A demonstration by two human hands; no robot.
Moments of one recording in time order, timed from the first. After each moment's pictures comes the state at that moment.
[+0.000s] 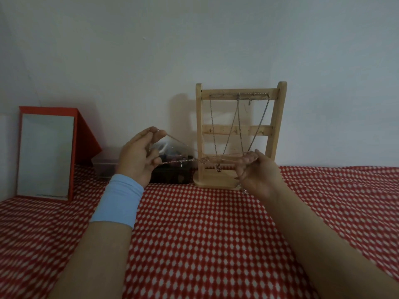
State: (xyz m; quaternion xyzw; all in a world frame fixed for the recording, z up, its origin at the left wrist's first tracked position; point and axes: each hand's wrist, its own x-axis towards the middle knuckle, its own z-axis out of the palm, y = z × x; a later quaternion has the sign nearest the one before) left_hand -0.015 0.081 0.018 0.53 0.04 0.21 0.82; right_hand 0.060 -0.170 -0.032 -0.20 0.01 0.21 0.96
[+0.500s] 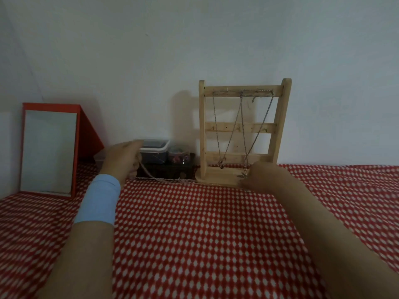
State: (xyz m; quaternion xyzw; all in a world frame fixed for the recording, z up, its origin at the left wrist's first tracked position) left_hand -0.020 0.124 0.005 0.73 0.19 0.22 0.61; right_hand 0.063 -0.183 -0.018 -0.99 -0.11 0.05 0.07
